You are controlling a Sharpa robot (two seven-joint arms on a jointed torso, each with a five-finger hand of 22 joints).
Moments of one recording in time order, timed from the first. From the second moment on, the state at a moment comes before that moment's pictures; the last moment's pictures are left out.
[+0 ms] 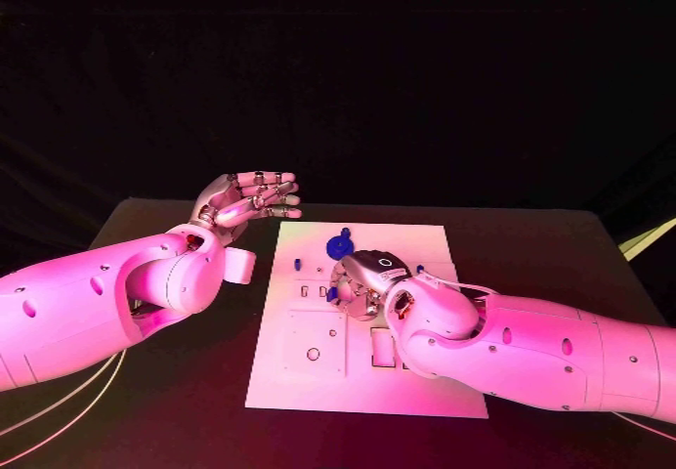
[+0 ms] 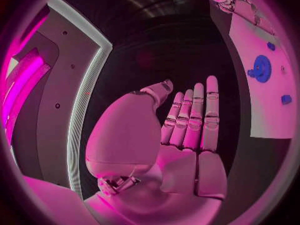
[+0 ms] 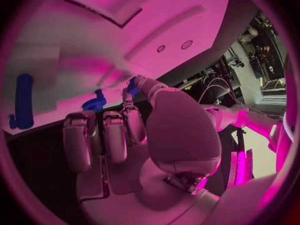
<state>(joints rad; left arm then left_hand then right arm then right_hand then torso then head) 1.22 -0.92 0.01 1.58 -0.05 -0.36 0.47 1.43 -0.13 0.47 0.10 0.09 0.86 0.22 0.19 0.15 1.00 0.17 0.08 0.06 0.99 0.13 0.25 0.33 0.16 0.99 0.21 0.41 0.18 1.19 -0.56 -0.15 1.59 -1.65 -0.42 -0.48 1.30 -0.17 0.47 0.12 0.13 0.96 0.12 0.27 0.36 1.42 0.04 1.39 1.29 1.45 -0.03 1.56 1.29 0.04 1.46 0.09 1.54 1.30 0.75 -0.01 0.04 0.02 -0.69</state>
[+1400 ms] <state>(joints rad) 1.22 -0.92 0.01 1.58 -0.05 -0.36 0.47 1.43 -0.13 0.47 0.10 0.09 0.86 0.22 0.19 0.15 1.00 0.17 0.08 0.06 0.99 0.13 0.25 0.34 0.16 0.98 0.21 0.41 0.18 1.27 -0.51 -0.15 1.60 -1.74 -0.19 -0.57 1.30 -0.17 0.47 0.12 0.13 0.96 0.12 0.27 0.36 1.42 0.04 1.39 1.29 1.45 -0.03 1.56 1.29 0.04 1.46 0.09 1.54 1.30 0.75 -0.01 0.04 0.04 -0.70</state>
